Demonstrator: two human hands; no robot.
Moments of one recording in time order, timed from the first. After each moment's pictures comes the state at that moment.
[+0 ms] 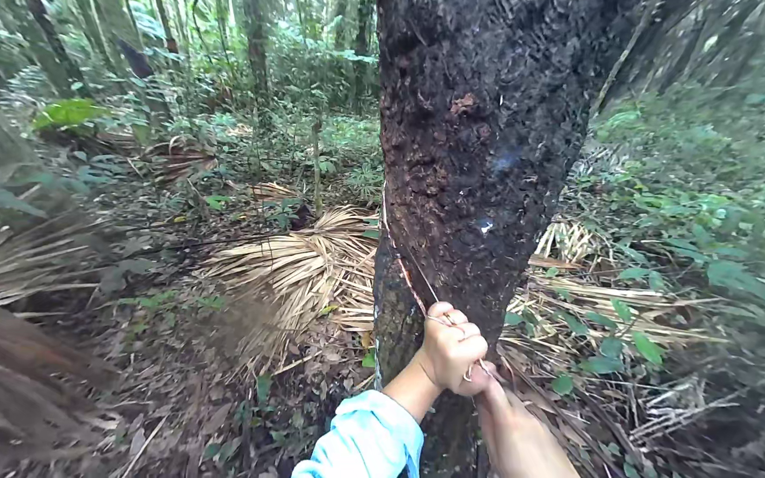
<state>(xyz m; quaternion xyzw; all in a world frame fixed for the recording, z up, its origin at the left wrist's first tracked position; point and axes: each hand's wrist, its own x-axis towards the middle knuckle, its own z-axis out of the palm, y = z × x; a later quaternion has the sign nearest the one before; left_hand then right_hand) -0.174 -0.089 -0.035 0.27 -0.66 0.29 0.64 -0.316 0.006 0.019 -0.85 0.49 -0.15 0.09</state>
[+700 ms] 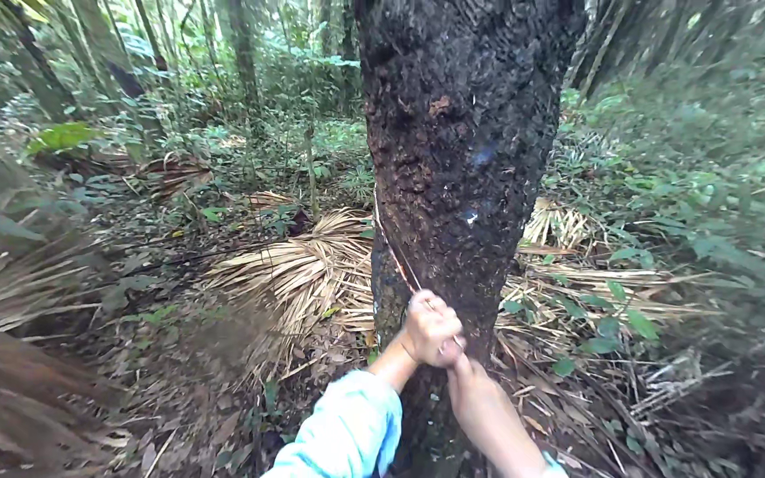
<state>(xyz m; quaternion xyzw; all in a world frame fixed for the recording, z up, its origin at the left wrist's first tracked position) -0.148 -0.093 -0.035 0.26 -0.70 0.29 0.60 -0.290 -0.007 -0.006 -0.83 0.52 -0.14 0.10</state>
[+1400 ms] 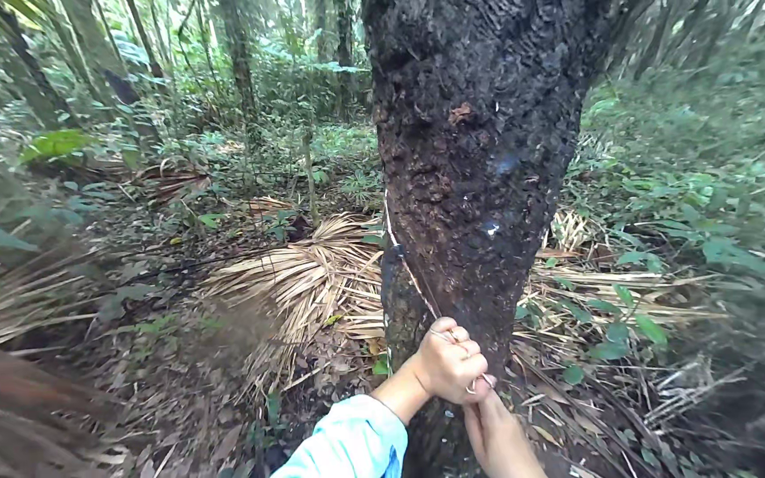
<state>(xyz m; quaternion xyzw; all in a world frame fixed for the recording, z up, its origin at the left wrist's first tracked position) -0.140 -0.081 -0.048 0.25 -0.74 0.30 0.55 -0.292 -0.016 -0.067 -0.85 0.38 -0.36 0.04</state>
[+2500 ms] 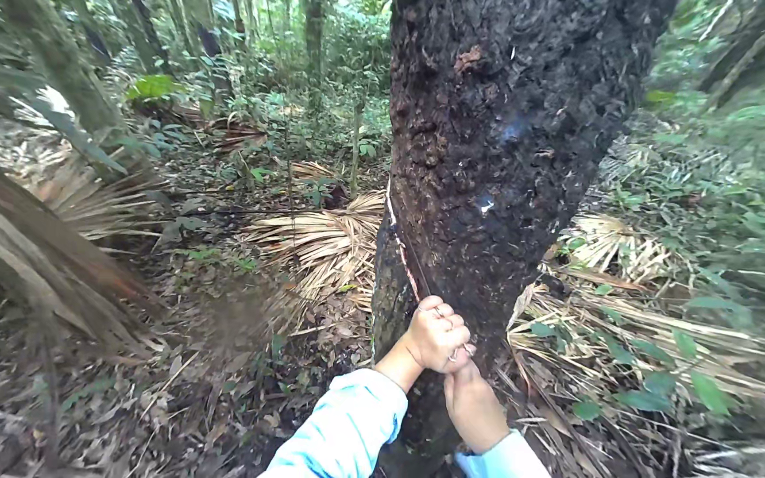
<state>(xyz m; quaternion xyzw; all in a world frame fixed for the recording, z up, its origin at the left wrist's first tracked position) -0.200 -0.110 -0.086 0.37 -0.67 0.36 0.54 -0.346 -0.072 -0.093 -0.89 0.36 -0.29 0.03</state>
